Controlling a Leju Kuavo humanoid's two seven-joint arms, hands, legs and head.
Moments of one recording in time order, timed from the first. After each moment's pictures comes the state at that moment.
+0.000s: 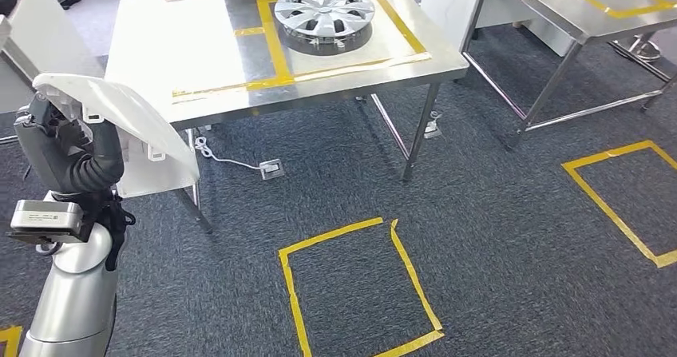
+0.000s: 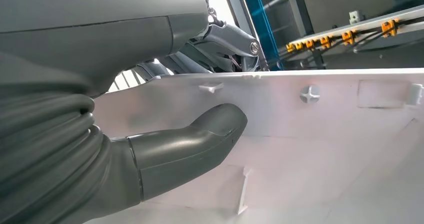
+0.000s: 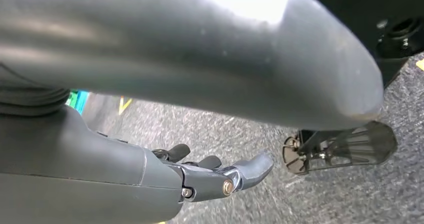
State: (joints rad) left arm -0.36 0.13 -0.10 -1.63 -0.15 0.31 -0.63; right arm -0.03 0.15 -0.88 -0.17 0.58 0.07 0.15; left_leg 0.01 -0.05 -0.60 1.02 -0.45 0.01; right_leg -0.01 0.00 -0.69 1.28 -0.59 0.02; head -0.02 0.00
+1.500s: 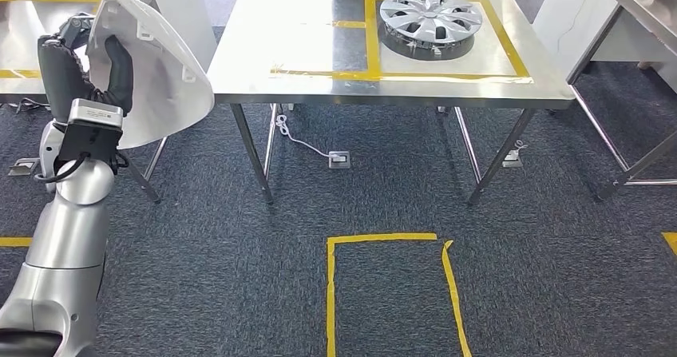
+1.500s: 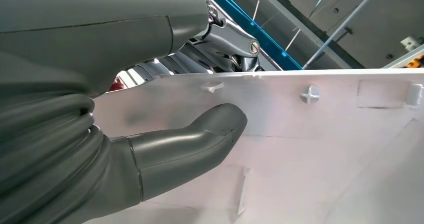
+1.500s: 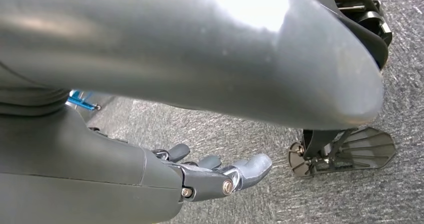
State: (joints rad) left arm -0.65 0.19 -0.13 -1.32 -0.33 0.31 -0.52; right arm -0.04 0.15 -0.93 -0.17 0.59 0.08 0.13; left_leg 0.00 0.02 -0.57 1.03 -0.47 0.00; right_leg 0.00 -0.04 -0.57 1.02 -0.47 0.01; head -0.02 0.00
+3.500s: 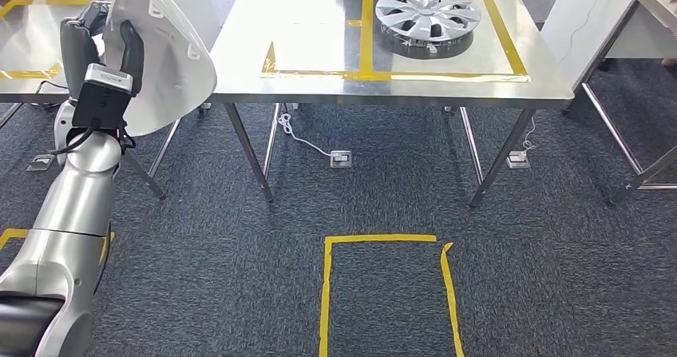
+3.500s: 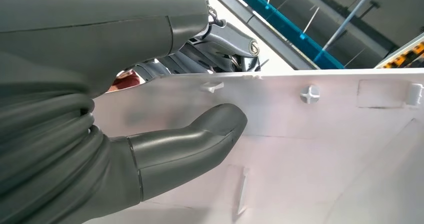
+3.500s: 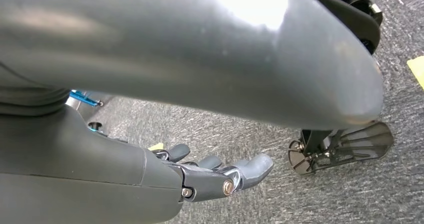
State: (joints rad) left arm -0.81 0.18 -0.17 -1.03 -0.25 0.32 -0.58; right arm -0.04 0.17 -0.96 -0.17 0.57 0.06 0.11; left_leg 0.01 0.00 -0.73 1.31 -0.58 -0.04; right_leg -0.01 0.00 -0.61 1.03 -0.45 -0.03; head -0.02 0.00
